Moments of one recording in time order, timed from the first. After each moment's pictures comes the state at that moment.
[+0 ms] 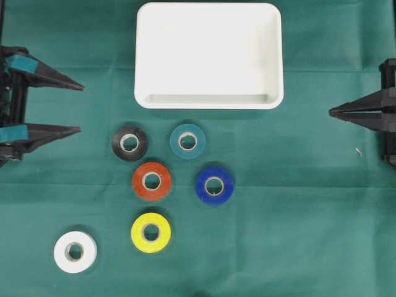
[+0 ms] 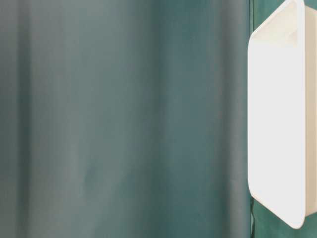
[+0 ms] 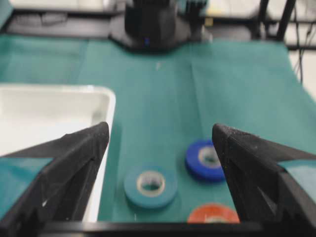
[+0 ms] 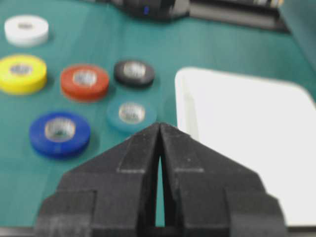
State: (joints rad) left arm -0.02 -0.92 1.21 -0.02 -0.21 -0.02; right arm -0.02 -1.06 1.39 0.00 -0.18 0.00
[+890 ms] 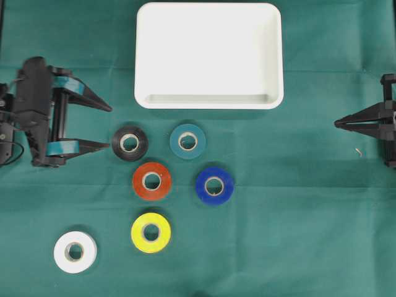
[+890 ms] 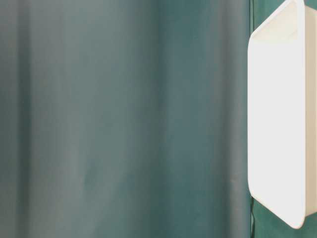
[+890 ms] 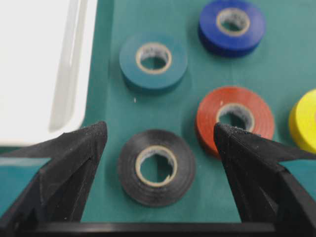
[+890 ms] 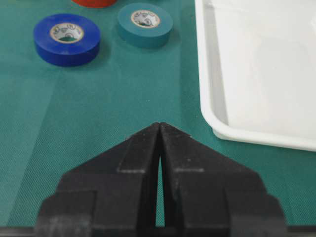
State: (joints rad) left arm -0.02 -0.60 1.11 -0.03 0.03 -0.02; right arm -0.02 -1.15 1.52 0.00 -0.09 0.00
